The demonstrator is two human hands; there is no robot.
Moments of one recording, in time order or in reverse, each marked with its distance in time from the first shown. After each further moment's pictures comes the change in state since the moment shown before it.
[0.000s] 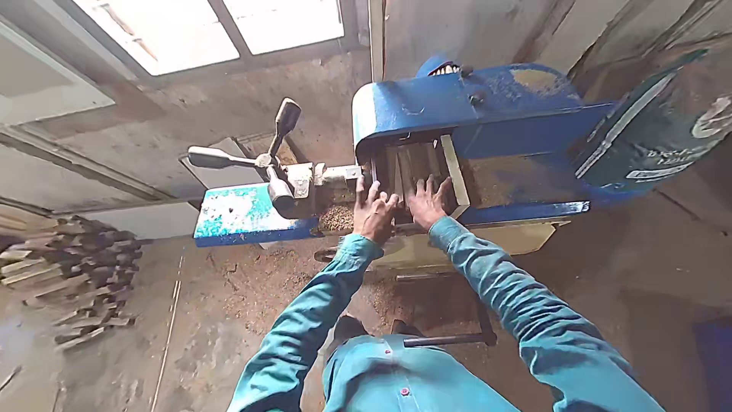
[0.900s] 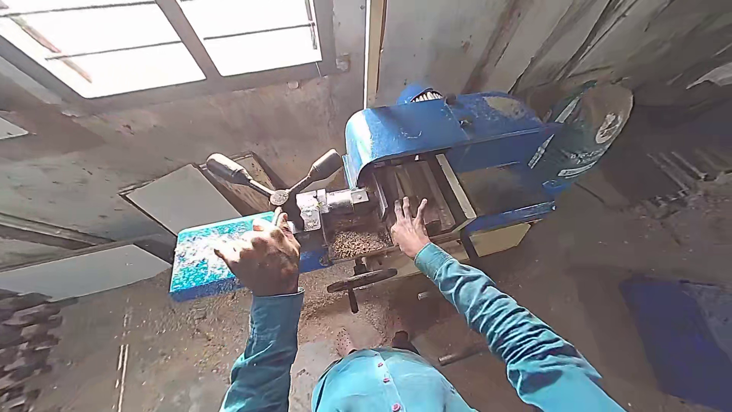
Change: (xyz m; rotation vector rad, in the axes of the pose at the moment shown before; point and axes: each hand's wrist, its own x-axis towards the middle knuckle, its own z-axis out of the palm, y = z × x) left_hand -0.094 -0.194 -0.057 0.151 0.563 -0.585; right_hand 0.002 -0.095 -0.016 -0.049 -0.087 -0.016
